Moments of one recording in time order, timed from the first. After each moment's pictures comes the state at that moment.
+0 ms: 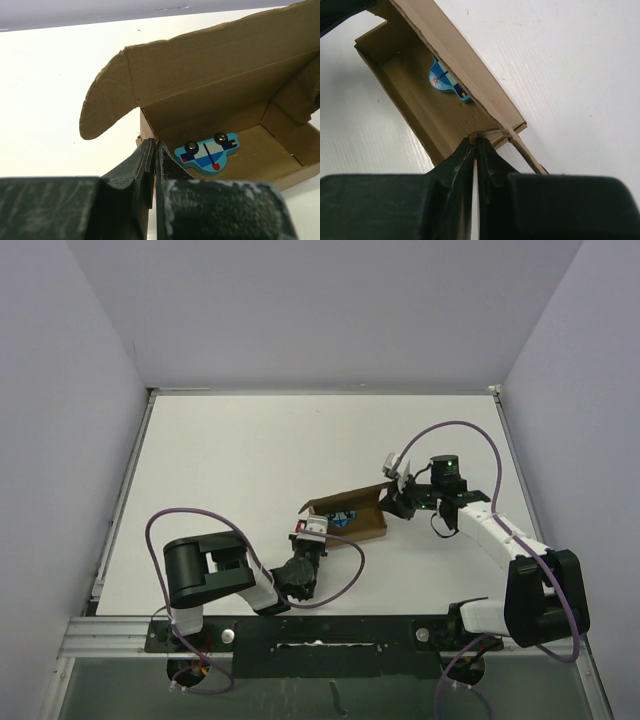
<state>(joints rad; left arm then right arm) -1.29 1.85 0.46 1.45 -1.13 0.04 0.20 1.30 0.71 -0.19 -0.78 -0.58</state>
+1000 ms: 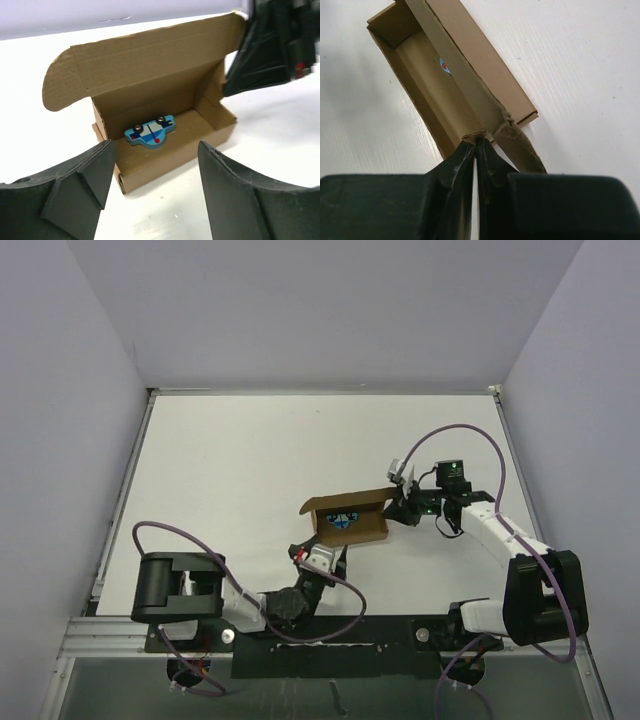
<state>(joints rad) -1.51 1.73 0.43 1.45 -1.15 0.07 0.14 1.30 0.70 -0.32 -0.83 -0.66</state>
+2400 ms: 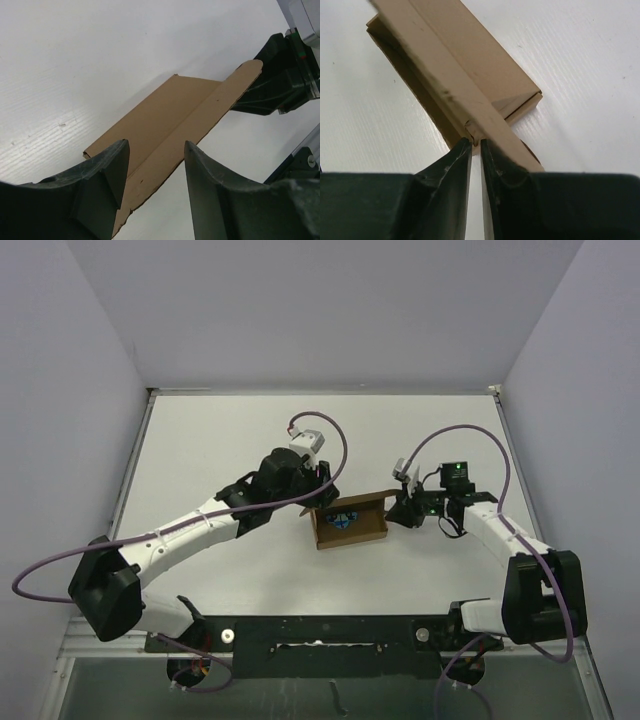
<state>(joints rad) -0.81 1.38 1.01 -0.12 -0.02 -0.48 0.11 1.31 0.69 -0.32 -0.85 -0.60</state>
